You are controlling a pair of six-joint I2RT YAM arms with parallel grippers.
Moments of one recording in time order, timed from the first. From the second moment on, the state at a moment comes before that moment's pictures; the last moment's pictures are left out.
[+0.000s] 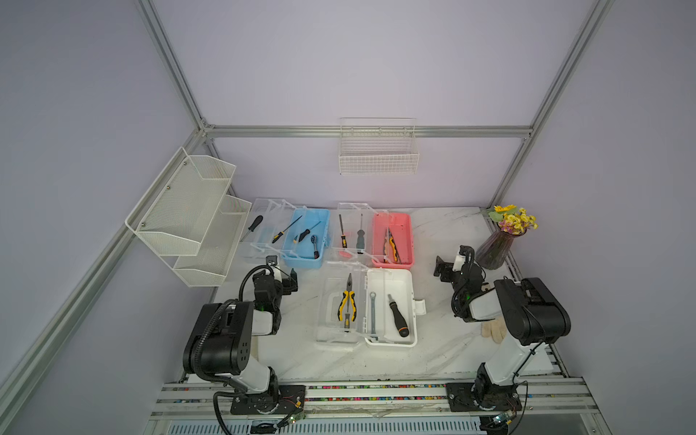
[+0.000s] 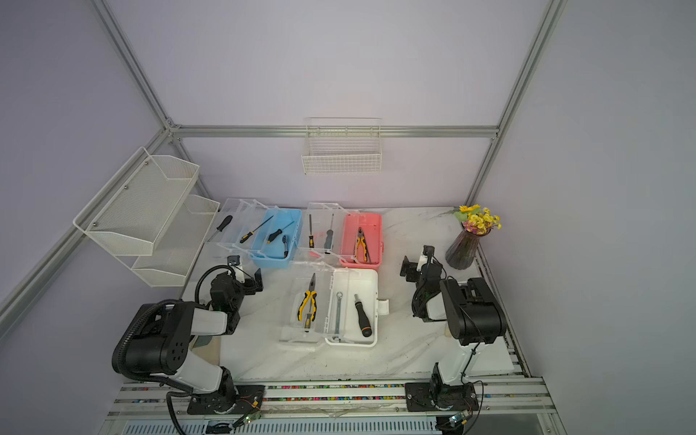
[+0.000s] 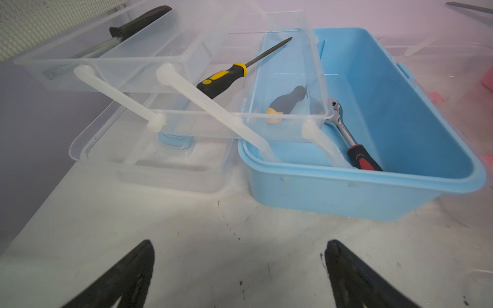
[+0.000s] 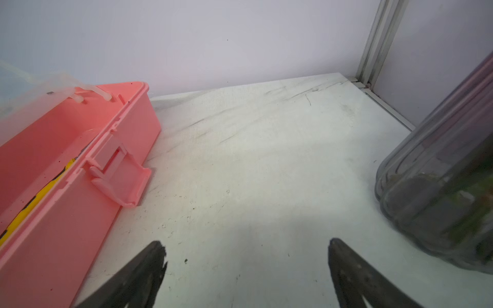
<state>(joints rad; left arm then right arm) 0.05 1.56 0.34 0.87 -0.08 0.05 0.04 1.77 0.46 1.03 0.12 0.11</state>
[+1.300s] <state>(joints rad) -0.09 1.32 0.82 -0.24 -0.06 -0.35 0.24 1.43 1.07 -0.40 0.16 0.38</state>
